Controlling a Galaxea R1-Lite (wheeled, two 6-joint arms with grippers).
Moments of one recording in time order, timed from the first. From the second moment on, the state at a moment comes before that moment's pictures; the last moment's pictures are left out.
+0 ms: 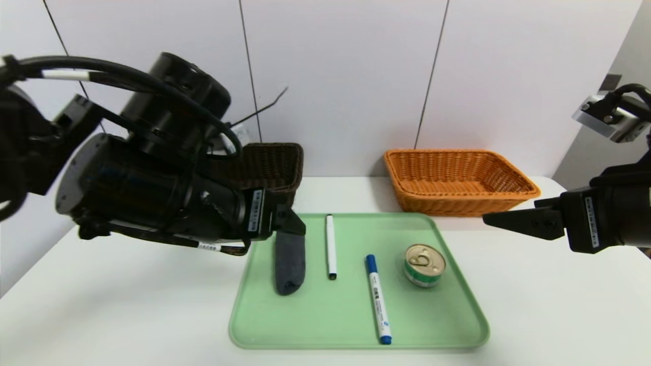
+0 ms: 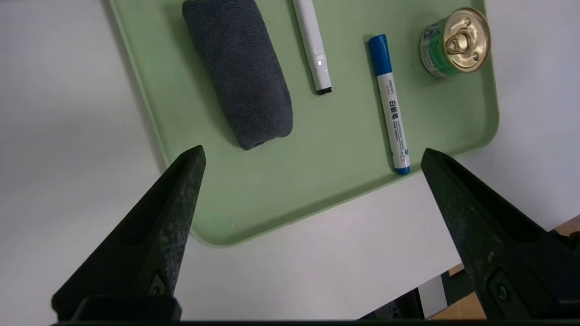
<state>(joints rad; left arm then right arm) -0.67 1.60 -1.38 0.55 -0.01 -0.52 0.40 1.29 -1.08 0.39 0.04 0.09</state>
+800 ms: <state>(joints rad) -0.70 1.93 -1.47 0.54 0.17 -0.66 0.39 1.29 -1.07 0.39 0.04 0.13</state>
